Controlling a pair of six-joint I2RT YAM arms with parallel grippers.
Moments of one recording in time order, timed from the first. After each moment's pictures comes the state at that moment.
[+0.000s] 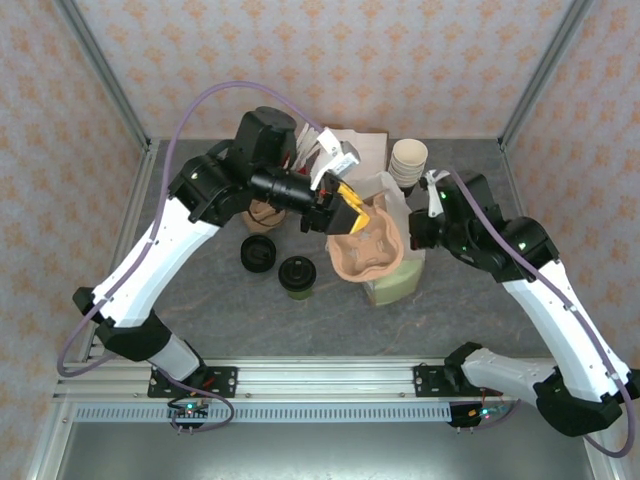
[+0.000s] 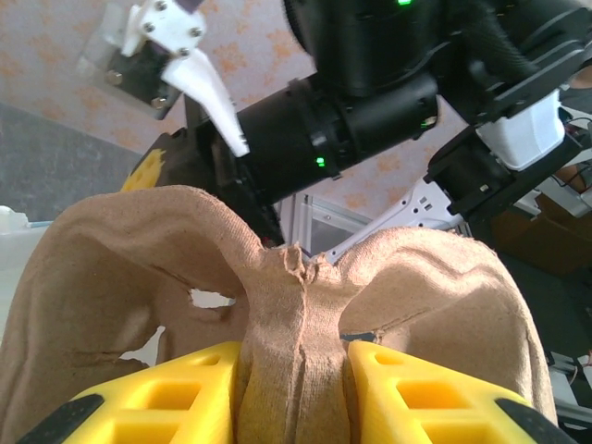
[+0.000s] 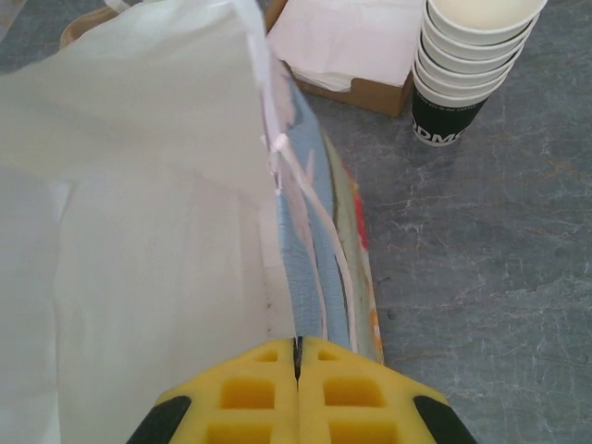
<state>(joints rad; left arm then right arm) -0.73 1.58 2.07 -1.02 0.82 -0.08 0.57 1.06 1.46 -1.17 0.09 0.30</state>
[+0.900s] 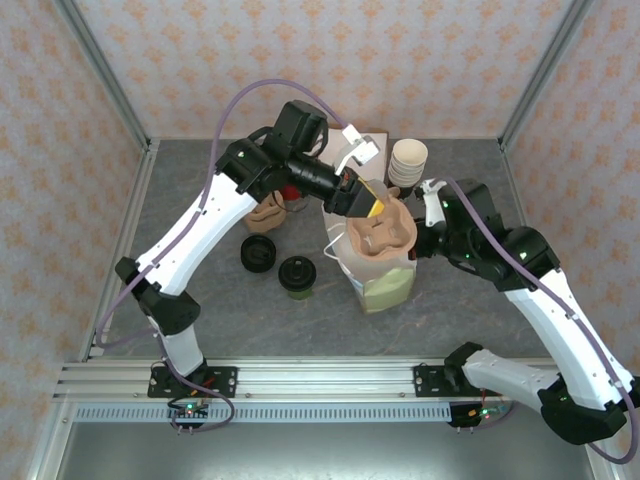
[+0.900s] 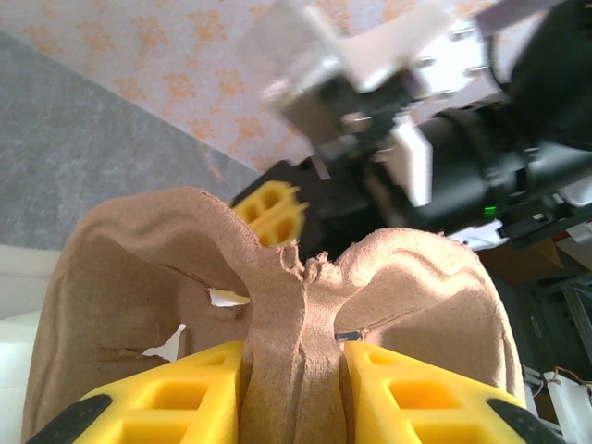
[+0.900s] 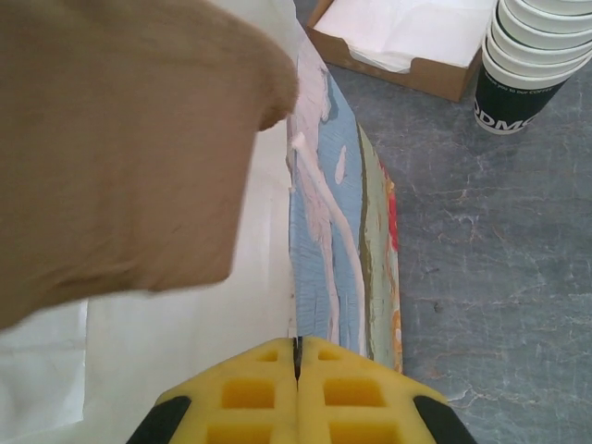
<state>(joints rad) -0.66 1.79 2.14 -1.02 0.89 -0.11 0.58 1.01 1.39 -1.13 -0.02 0.29</state>
